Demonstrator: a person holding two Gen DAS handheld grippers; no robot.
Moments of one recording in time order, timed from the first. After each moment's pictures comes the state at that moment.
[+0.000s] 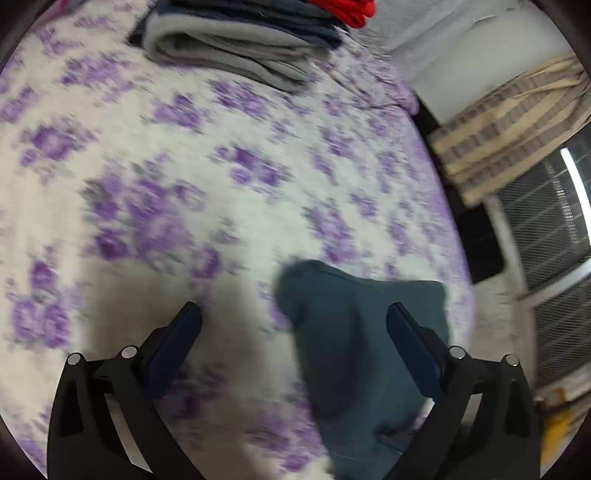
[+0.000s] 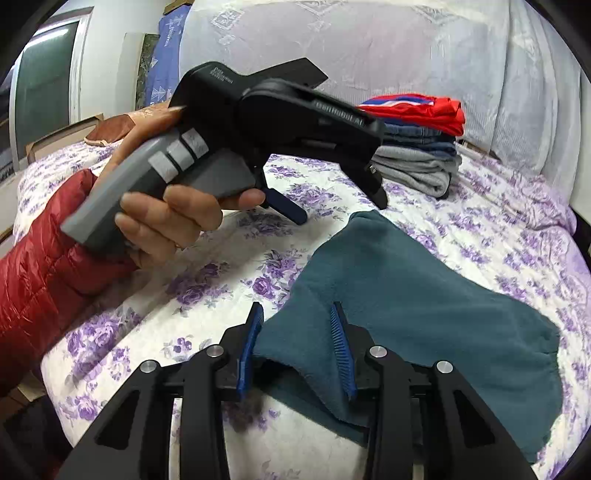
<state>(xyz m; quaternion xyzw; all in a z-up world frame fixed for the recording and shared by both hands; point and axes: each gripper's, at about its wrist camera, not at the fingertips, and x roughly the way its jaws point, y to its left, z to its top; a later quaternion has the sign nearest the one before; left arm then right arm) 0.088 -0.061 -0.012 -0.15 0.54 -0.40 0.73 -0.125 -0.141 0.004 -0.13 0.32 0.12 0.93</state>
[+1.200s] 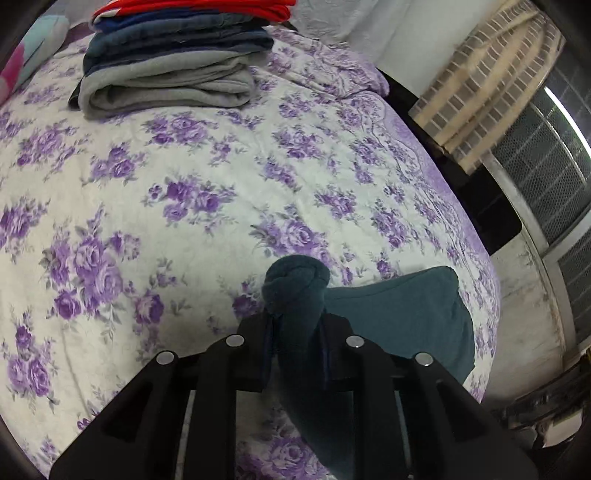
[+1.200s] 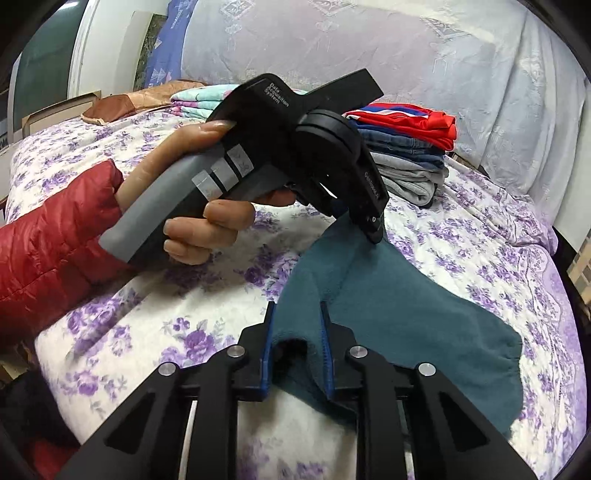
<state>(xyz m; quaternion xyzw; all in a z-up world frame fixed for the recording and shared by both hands) 0.074 -0.110 0.002 -0.04 0.48 -0.41 0.77 -0.137 -0.139 0.014 -0.18 0.34 0.10 0.92</state>
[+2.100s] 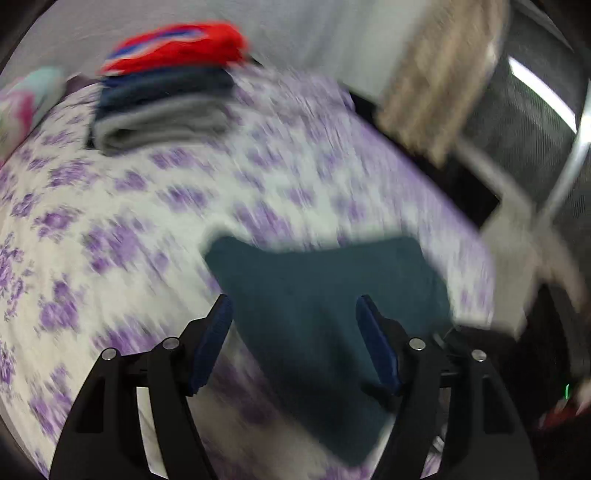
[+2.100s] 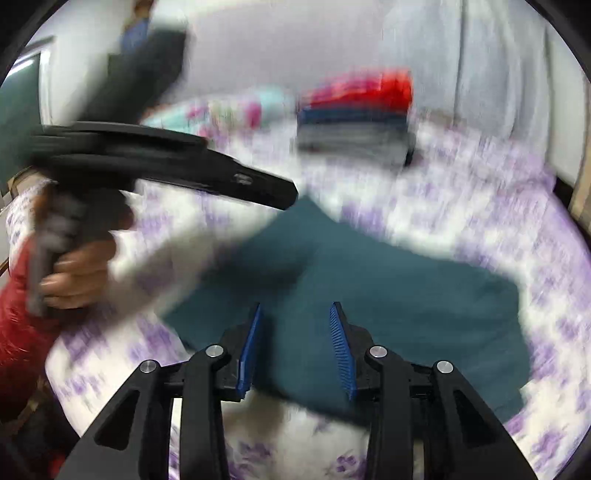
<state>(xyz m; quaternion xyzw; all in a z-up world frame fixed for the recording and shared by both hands) -0.020 -0.077 0.019 0.03 0.40 -0.43 0.81 -0.127 -0.201 -0.002 -0.05 0.37 0.10 0.92</state>
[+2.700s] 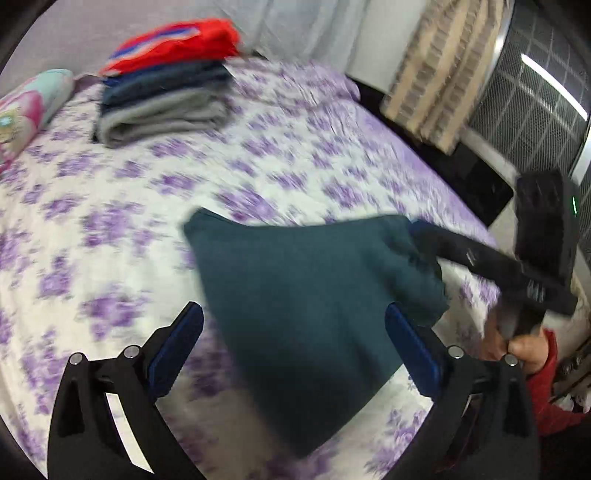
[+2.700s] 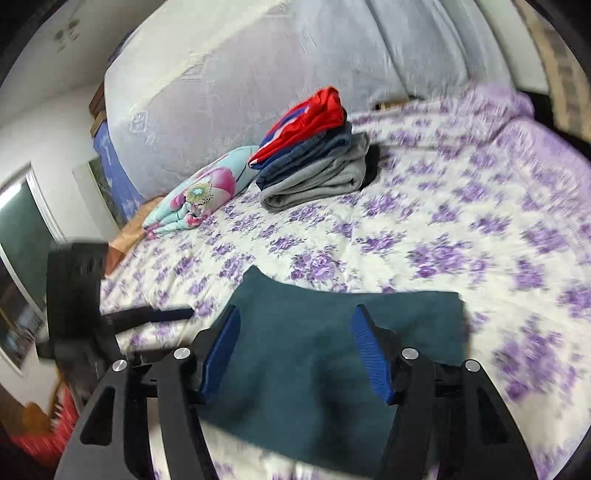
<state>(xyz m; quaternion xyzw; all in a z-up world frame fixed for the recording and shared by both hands) -0.042 -0.102 0.028 0.03 0.42 -0.40 0.82 -0.088 -0.325 0.045 0.18 0.33 0.14 0.92</state>
